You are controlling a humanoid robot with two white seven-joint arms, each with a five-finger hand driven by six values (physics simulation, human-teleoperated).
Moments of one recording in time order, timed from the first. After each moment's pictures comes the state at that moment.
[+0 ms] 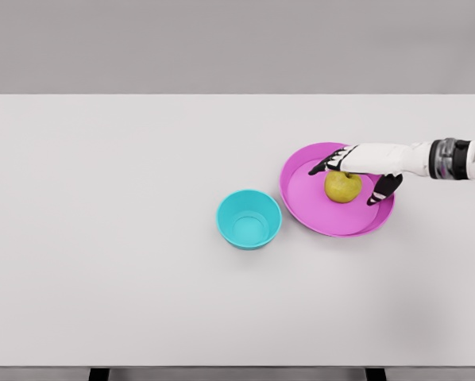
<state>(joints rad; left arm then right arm) 0.04 0.00 -0.25 -0.19 0.19 0.09 -0.12 -0.82 -0.76 0.89 -1.19 0.22 -0.61 0.61</state>
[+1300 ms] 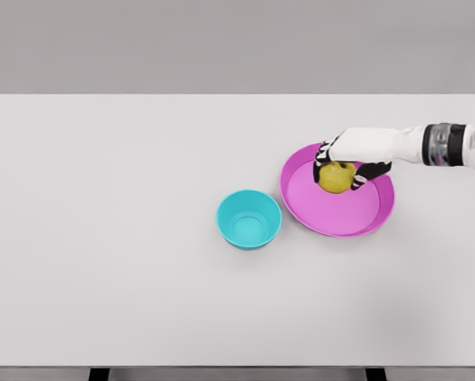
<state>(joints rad) 0.04 0.00 -0.25 -0.19 0.19 0.09 -0.12 -0.87 -0.76 0.89 -1.29 0.21 -0.61 0.61</state>
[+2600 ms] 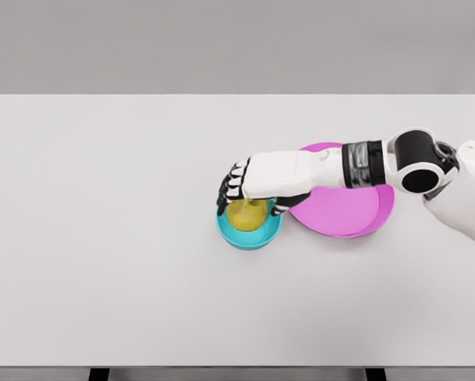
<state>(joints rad) 0.04 0.00 -0.25 -0.19 0.19 0.09 -0.12 -0.85 -0.61 0.92 -1.56 0.24 -0.61 0.61</state>
